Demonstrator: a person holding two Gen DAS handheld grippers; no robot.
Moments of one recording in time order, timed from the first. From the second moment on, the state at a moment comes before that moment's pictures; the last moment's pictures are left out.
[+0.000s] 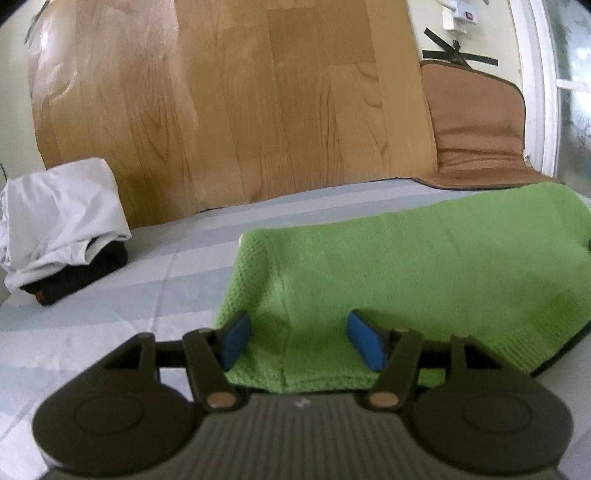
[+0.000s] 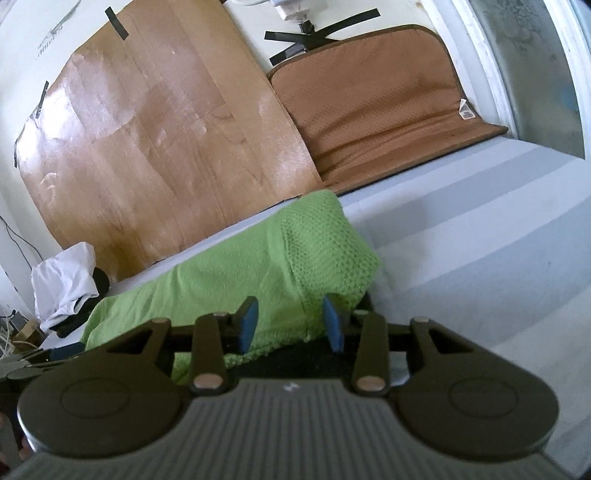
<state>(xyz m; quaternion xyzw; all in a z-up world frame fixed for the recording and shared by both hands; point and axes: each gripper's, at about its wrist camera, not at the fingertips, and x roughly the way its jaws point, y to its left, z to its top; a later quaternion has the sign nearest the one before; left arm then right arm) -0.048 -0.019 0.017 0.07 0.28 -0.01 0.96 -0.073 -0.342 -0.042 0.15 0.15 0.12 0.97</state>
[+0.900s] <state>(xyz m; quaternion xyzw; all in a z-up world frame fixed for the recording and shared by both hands) -0.055 -0.018 0.014 0.08 0.27 -0.01 0.96 -0.083 -0.347 -0.045 0.18 0.14 0.12 0.97</state>
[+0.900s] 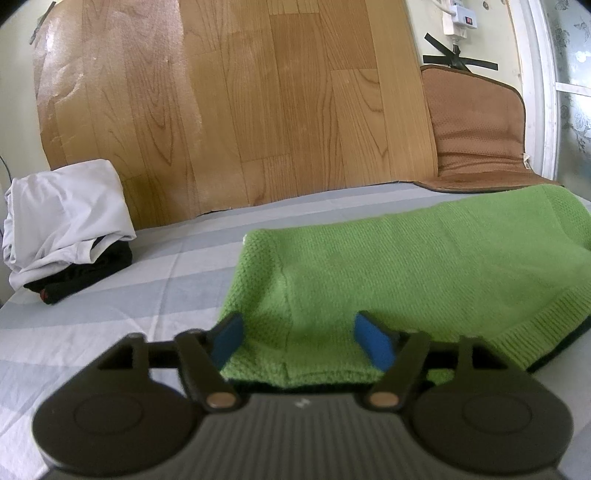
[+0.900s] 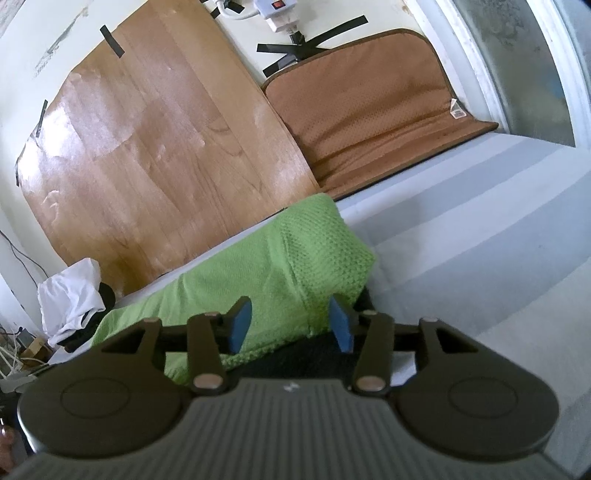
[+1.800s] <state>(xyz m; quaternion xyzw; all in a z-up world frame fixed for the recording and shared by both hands) -0.045 0.024 0.007 -0.06 0.32 0.00 0.94 -0.074 -0.288 -0.047 -0.03 0.19 0.08 0.98</state>
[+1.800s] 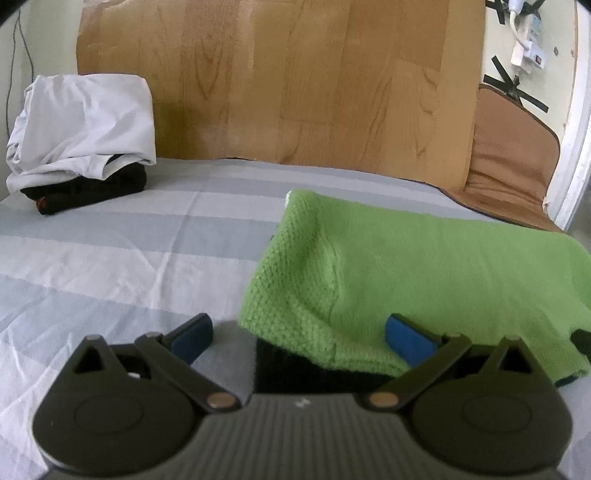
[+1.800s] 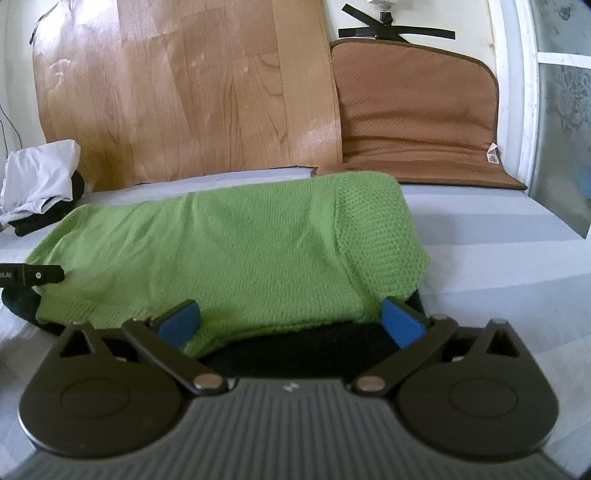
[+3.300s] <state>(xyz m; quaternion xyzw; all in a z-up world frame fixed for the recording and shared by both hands) -0.049 0.036 0.010 -0.06 0.33 -0.03 0.94 -0.082 -0.281 -0.048 -0.01 0.18 0.06 0.98</state>
